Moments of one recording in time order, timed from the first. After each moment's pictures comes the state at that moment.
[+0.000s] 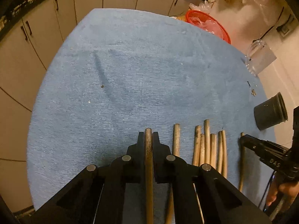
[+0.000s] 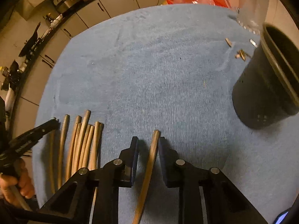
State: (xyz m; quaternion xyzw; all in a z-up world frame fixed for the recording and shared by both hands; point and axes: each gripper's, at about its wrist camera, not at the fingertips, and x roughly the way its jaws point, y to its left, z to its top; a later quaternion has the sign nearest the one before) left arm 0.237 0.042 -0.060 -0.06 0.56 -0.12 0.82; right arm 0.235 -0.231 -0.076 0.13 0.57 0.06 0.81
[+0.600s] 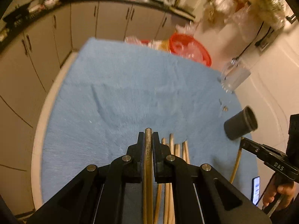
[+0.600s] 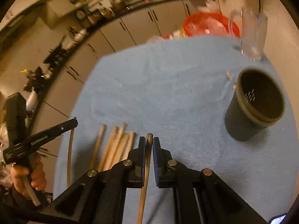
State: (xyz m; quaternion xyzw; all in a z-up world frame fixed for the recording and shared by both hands) left arm 0.202 0.043 0.028 -0.08 0.48 -0.15 0.86; right arm 0.190 -0.249 0.003 0.15 0.48 0.13 0.86
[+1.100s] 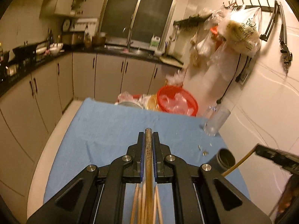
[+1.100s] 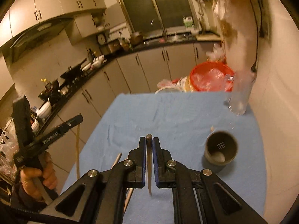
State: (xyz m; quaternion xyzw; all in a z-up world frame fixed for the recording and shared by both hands) left arm 0.173 -0.004 0.124 -0.08 0.29 -0.14 0.94; right arm 0.140 -0.272 0.126 0.10 0.35 0.14 0.92
